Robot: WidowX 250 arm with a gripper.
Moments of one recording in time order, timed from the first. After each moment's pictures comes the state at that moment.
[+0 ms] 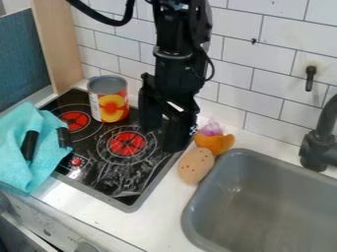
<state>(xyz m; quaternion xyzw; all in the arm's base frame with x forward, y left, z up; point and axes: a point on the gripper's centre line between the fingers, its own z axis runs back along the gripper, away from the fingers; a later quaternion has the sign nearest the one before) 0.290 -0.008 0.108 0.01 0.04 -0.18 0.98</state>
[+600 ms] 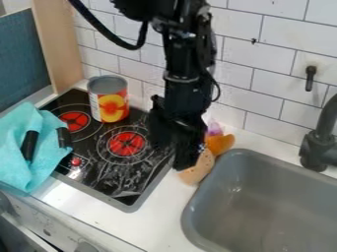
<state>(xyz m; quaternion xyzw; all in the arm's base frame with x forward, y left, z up) 0.301 -0.018 0.076 -0.02 0.05 -0.18 0.98</state>
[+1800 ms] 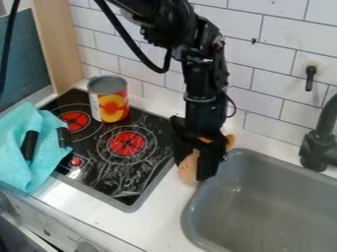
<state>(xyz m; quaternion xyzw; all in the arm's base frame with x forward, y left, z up) 0.332 -0.033 0.037 -0.06 0.06 -0.14 0.99</state>
